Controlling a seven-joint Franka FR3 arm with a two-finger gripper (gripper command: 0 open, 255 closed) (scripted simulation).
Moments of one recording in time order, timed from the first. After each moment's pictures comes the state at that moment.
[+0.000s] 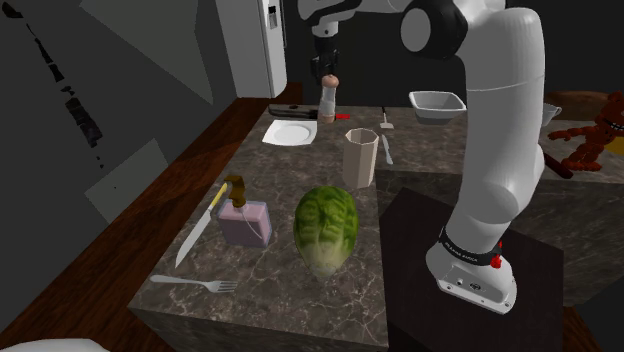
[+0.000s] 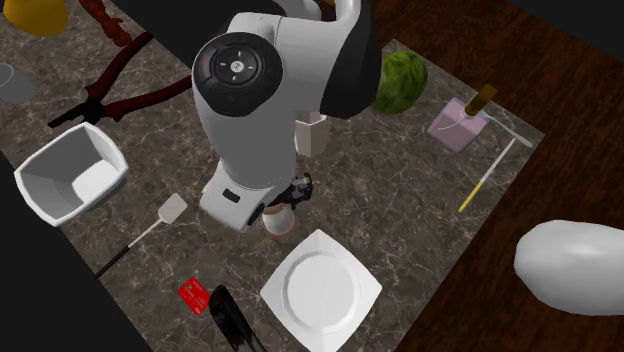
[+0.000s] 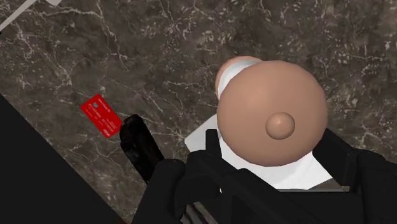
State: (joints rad) arm -0.11 0.37 -0.32 -1.39 0.07 1.82 -0.37
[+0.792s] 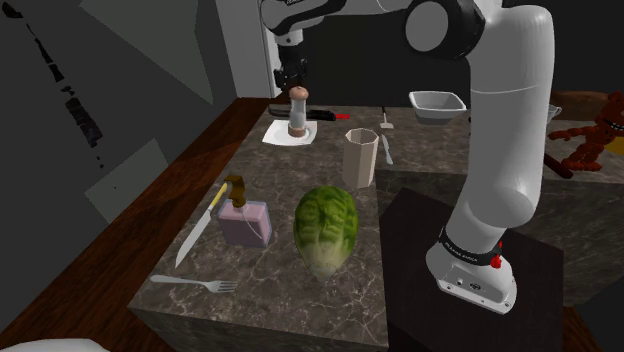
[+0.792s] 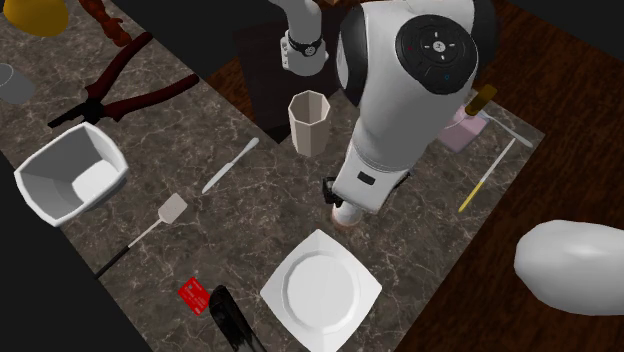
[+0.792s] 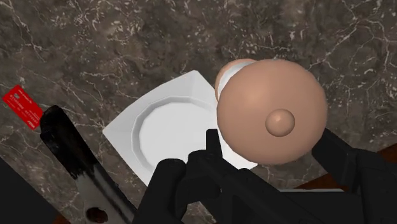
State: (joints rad) arm 0.08 0.32 -0.25 -1.46 0.02 1.83 -0.10
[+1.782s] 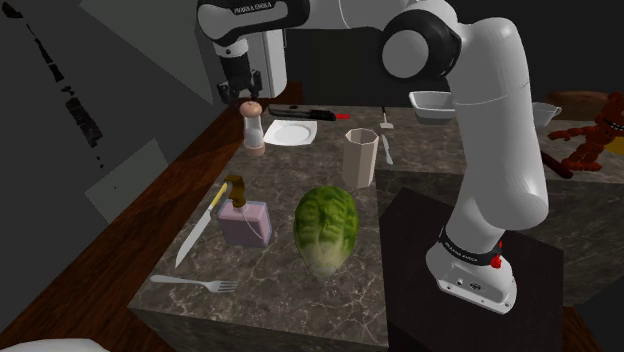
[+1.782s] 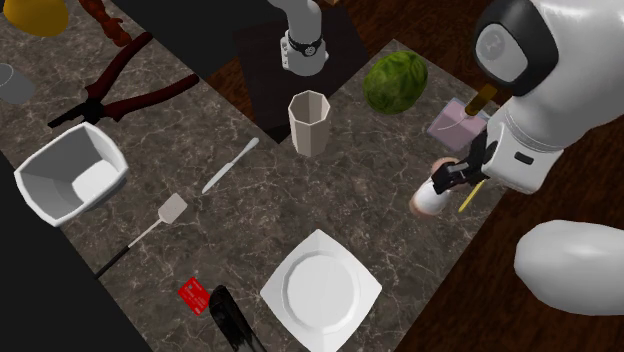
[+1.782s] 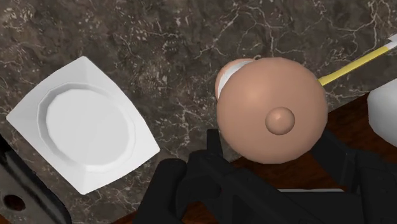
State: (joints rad) arm 0.28 0.47 -0.16 -1.22 0.00 1.72 0.19
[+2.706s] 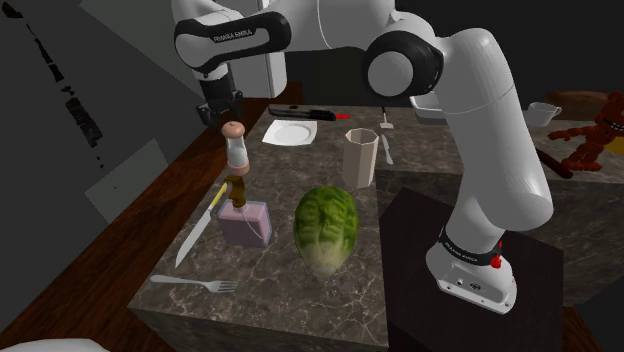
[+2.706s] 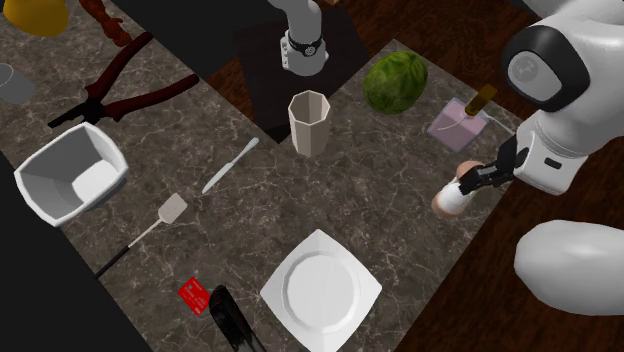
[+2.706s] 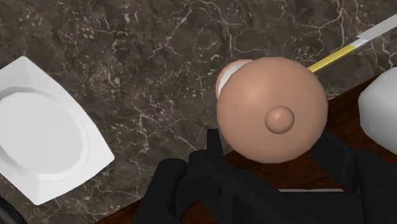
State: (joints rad) arm 0.35 0.58 -0.13 -1.16 0.00 1.76 0.29
